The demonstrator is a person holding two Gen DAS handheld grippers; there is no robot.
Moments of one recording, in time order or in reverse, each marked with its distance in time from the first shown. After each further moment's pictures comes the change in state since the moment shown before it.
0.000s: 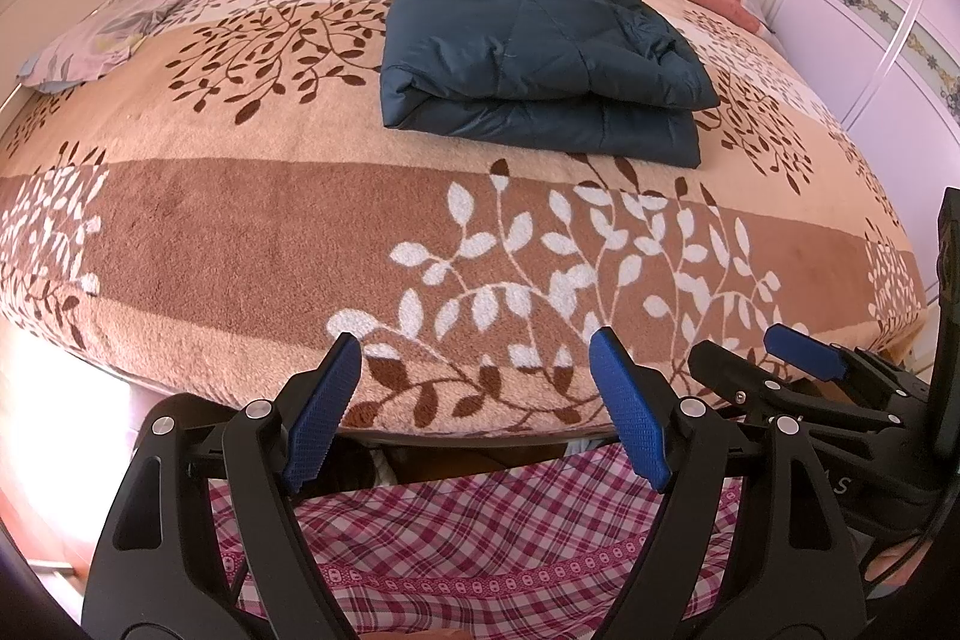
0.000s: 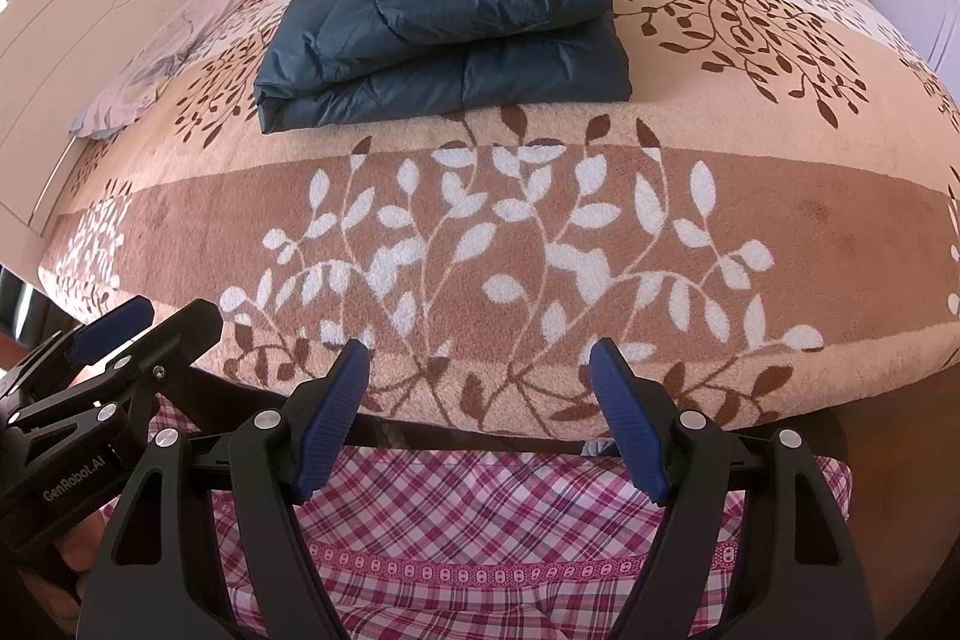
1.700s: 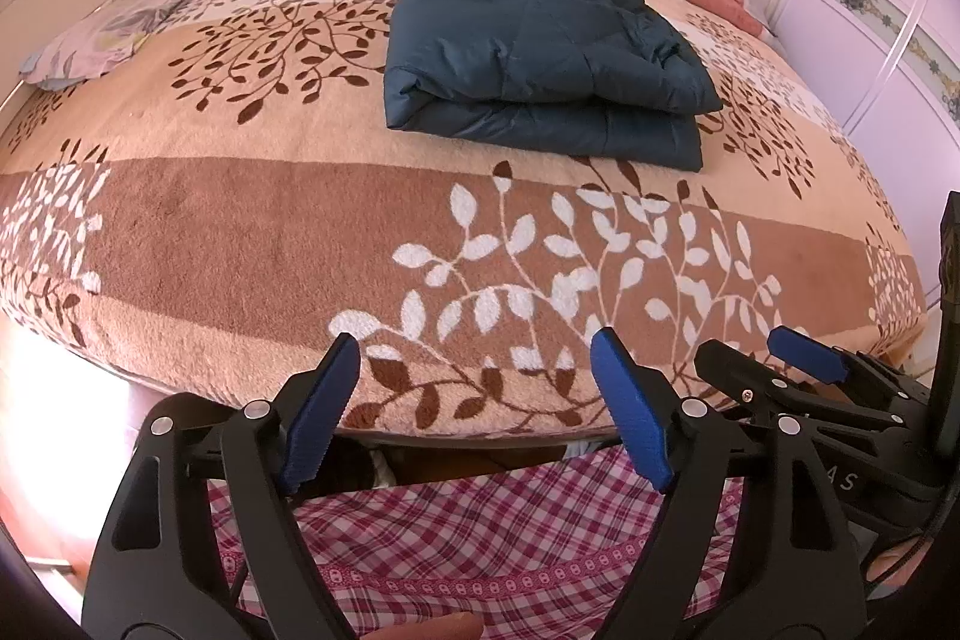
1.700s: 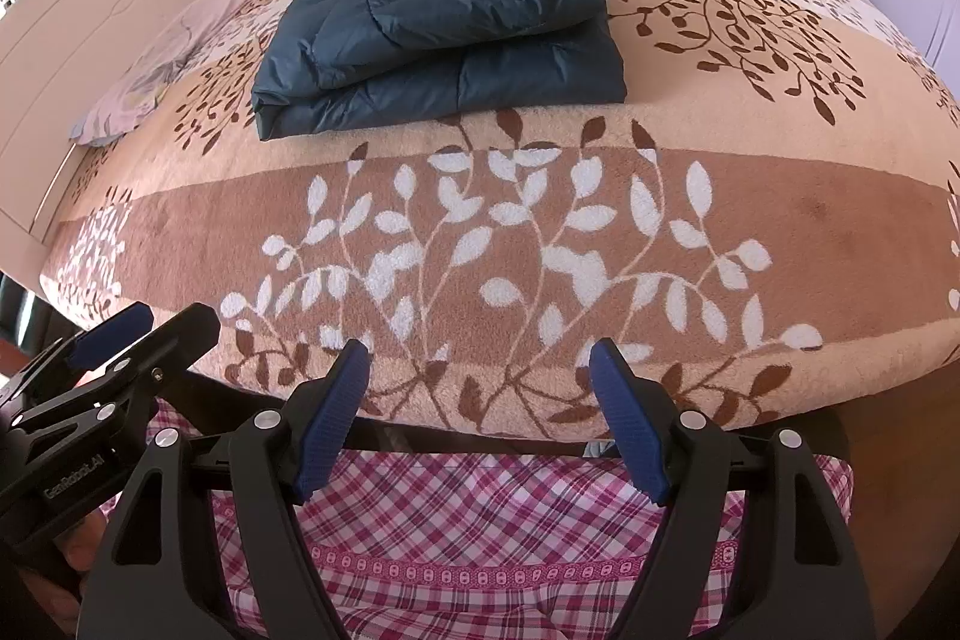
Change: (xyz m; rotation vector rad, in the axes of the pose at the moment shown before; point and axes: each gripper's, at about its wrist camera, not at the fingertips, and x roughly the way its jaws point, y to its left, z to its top) left arm -0.001 0.000 0.001 -0.005 -0.004 -0.001; right arm -0.001 -0.002 0.001 -0.002 -0.001 0.002
